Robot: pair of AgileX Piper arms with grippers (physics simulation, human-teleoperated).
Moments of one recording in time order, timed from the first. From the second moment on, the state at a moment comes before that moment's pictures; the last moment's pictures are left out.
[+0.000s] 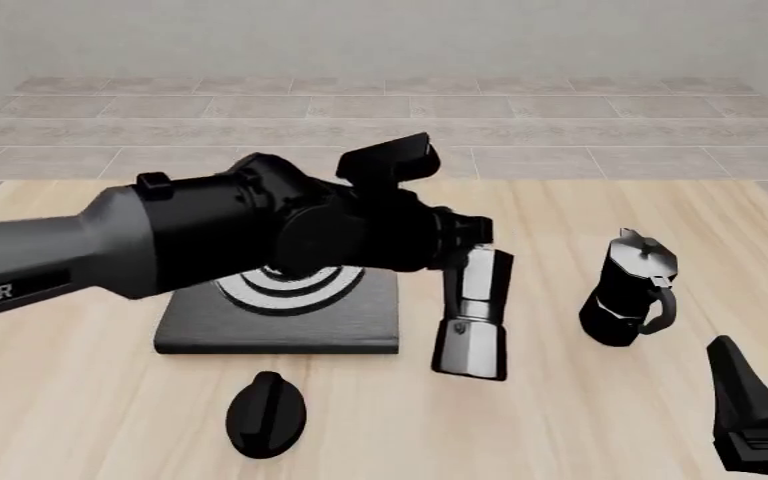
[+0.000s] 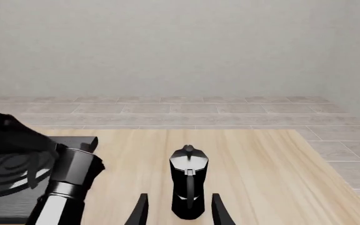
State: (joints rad) left arm -0.86 1.67 -1.28 0.34 -0.65; right arm 0.00 0.03 0.00 -0.03 0.00
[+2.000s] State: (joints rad) left arm -0.27 1.31 -0.92 -0.06 -0.27; right arm 0.00 0.03 0.00 -0.03 0.00
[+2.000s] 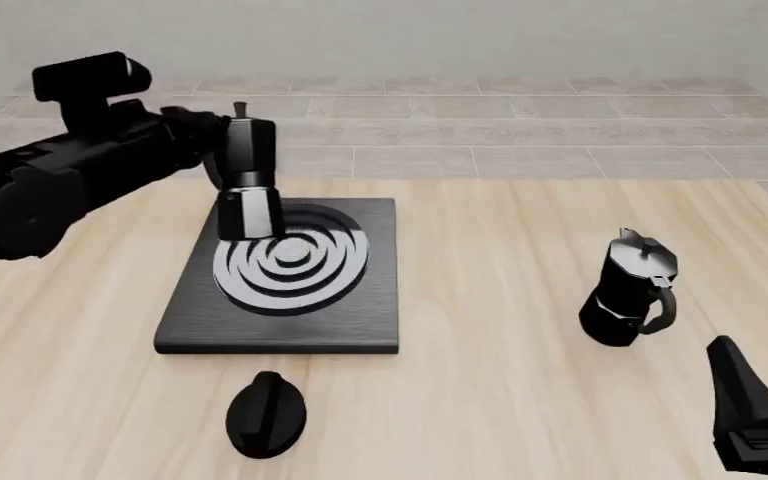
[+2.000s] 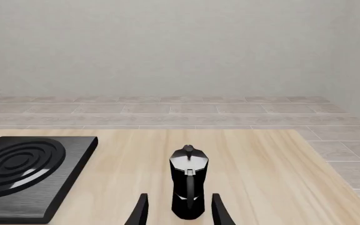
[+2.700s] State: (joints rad) left arm -0.19 1.49 -0.94 -0.23 -0.20; right arm 0.00 0.03 0.00 -0.03 0.00
